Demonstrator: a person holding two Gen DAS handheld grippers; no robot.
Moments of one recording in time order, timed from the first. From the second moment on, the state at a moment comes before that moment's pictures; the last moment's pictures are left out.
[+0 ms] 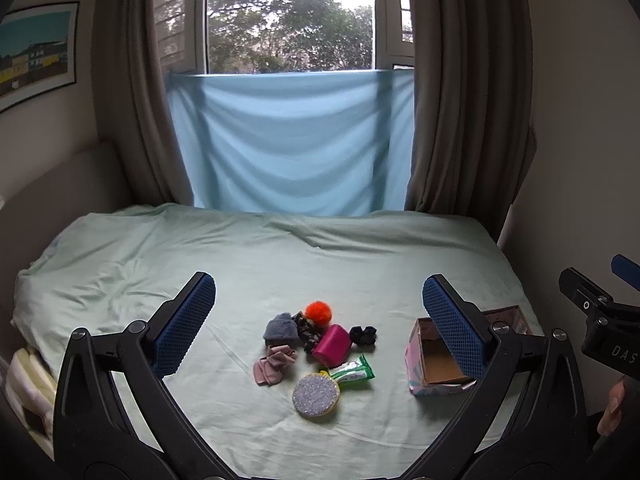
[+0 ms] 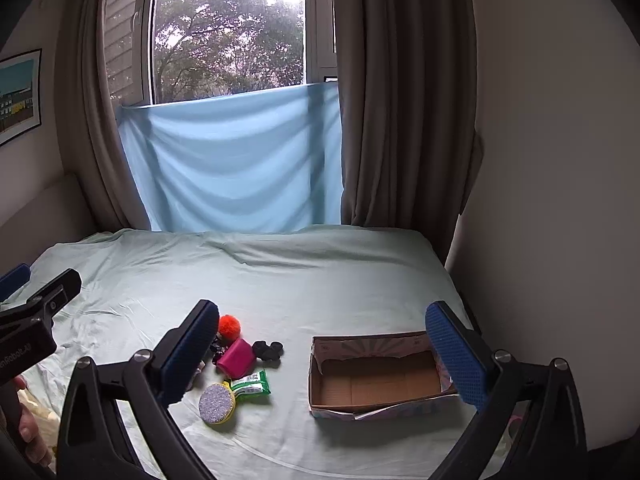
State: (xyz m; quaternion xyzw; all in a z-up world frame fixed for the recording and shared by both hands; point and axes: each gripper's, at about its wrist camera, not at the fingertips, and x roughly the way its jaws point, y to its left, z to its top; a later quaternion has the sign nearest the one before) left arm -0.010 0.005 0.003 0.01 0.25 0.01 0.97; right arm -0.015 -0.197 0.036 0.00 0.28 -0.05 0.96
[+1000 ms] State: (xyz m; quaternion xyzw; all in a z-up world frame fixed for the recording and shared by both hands) left arm -0.004 0.001 0.002 0.01 0.26 0.00 0.97; right arm -0.013 -0.199 0.033 0.01 0.27 -0.04 0.96
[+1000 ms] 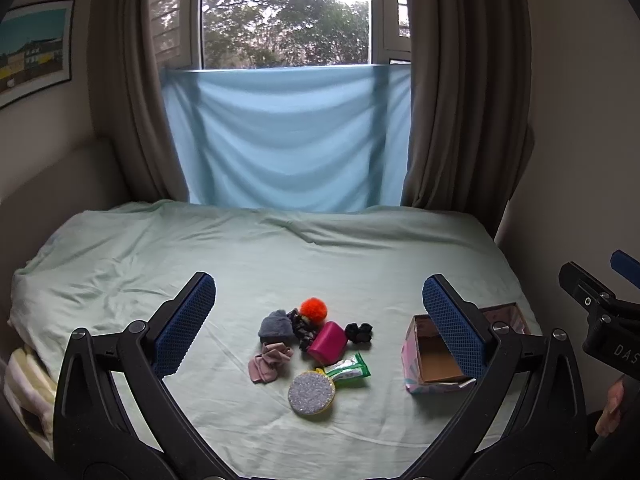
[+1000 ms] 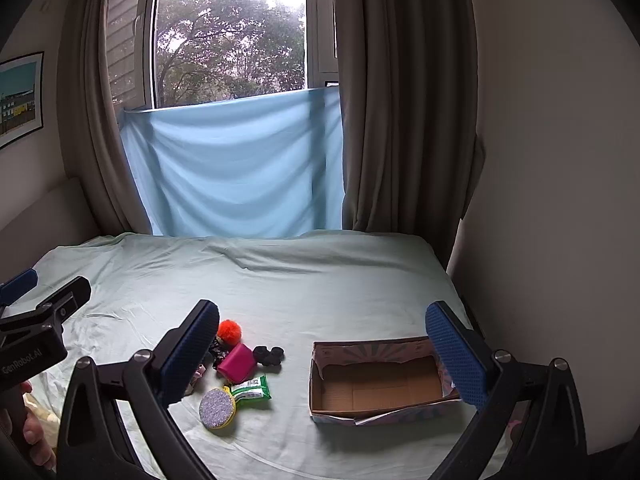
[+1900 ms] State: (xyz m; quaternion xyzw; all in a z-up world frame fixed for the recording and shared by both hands) left arm 0.011 0.003 -0.003 0.00 0.27 0.00 0.96; right arm -0.001 -0.194 0.031 0.01 0.28 -0.04 0.96
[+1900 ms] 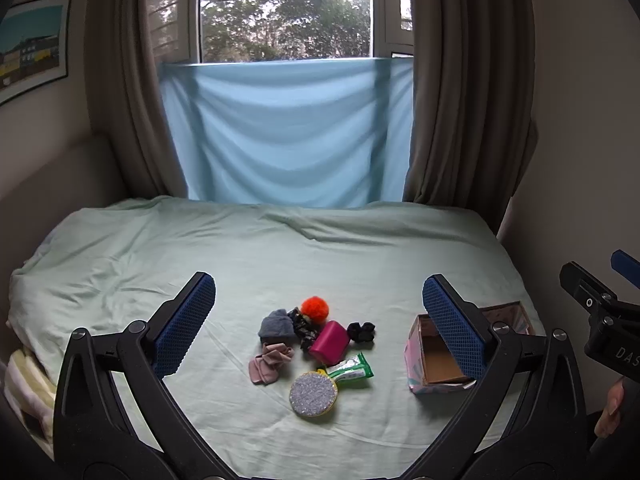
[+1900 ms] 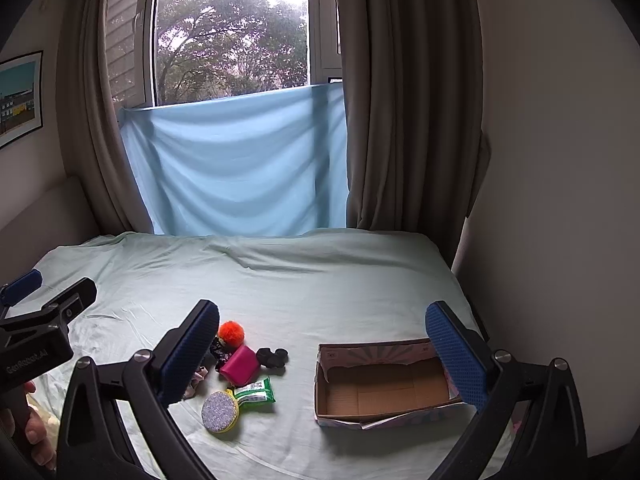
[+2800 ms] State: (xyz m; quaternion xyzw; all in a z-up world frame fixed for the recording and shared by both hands) left arm 0.022 0.118 -0.063 0.00 0.34 0.01 0.94; right arm 0.005 -0.141 -0.005 0.02 0.31 -0.04 0.95
